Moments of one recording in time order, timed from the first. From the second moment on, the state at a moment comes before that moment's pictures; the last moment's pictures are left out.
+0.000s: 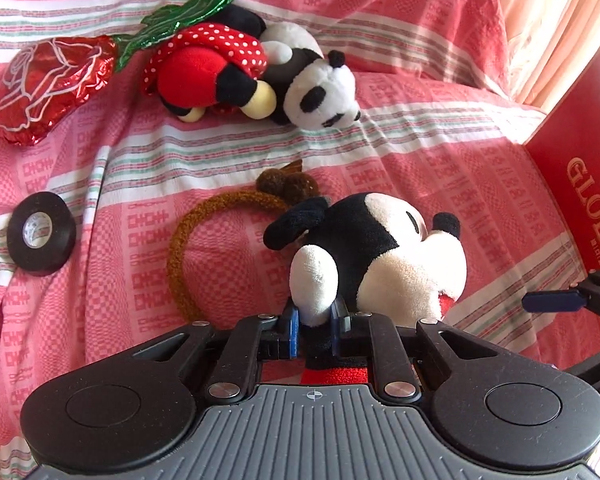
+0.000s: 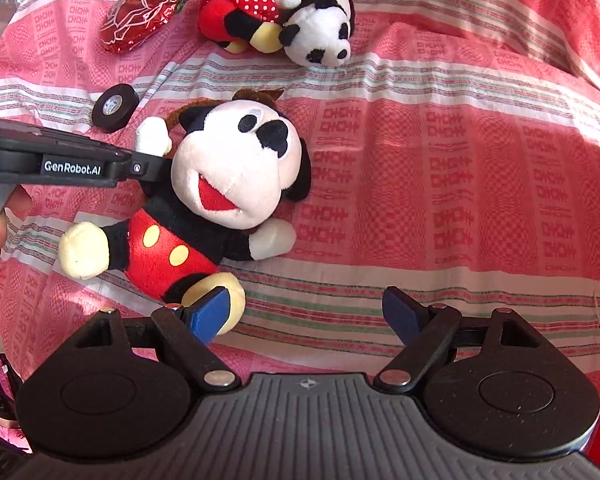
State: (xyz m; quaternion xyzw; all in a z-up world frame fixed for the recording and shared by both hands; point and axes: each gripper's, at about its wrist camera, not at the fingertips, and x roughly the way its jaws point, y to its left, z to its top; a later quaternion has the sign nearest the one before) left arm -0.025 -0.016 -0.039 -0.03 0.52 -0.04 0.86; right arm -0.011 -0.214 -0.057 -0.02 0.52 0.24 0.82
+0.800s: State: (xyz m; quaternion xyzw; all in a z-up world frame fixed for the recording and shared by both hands) left arm -0.006 0.024 -0.068 -0.05 0.54 -0.06 0.84; right arm 0.016 -0.174 -0.077 0.07 0.54 0.30 0.79
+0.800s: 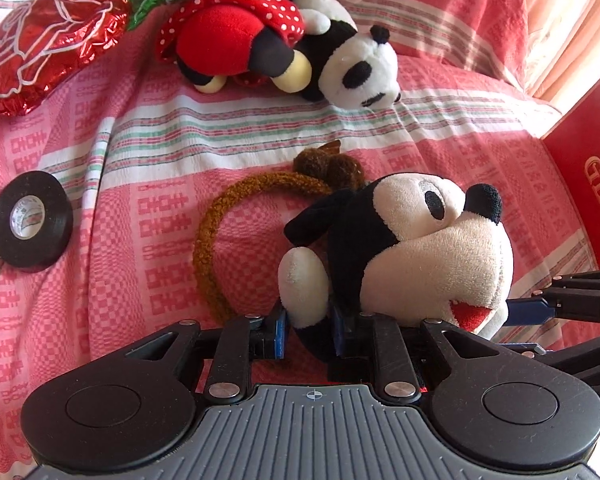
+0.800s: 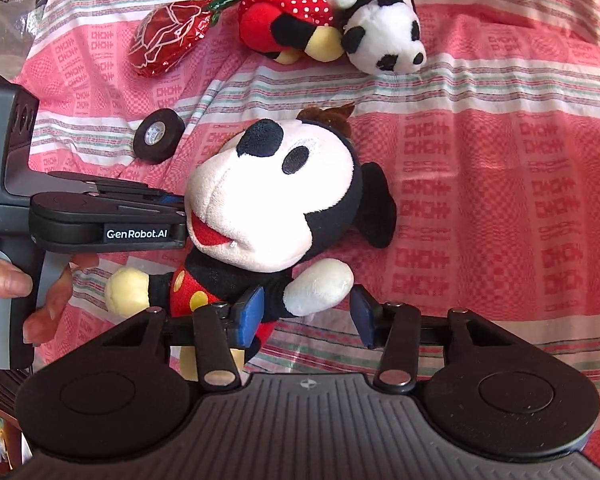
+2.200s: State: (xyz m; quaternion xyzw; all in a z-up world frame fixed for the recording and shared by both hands) left arm -0.038 -0.036 -0.011 -0.03 0.47 -0.13 0.87; right arm -0.053 -0.177 0.010 -0.04 0.44 0.17 0.88
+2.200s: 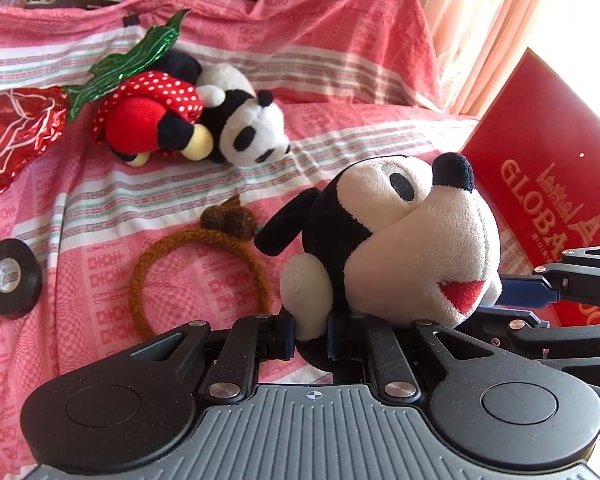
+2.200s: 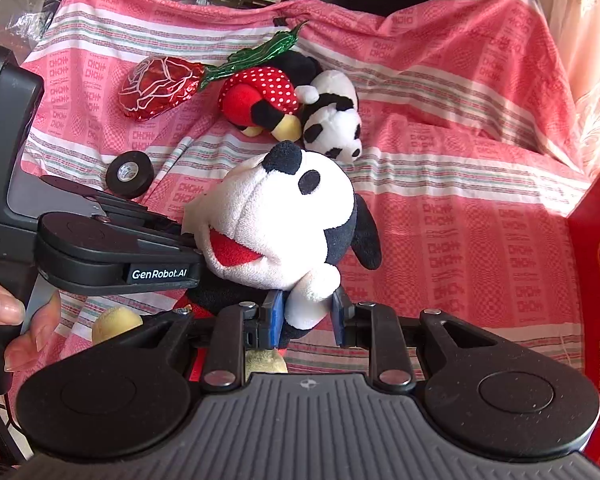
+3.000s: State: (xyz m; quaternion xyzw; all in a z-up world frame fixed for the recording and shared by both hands) left arm -0.059 -0.193 0.102 -0.05 0.35 -0.15 0.92; right arm -0.089 -0.329 0.125 -0.07 0.32 0.15 0.93
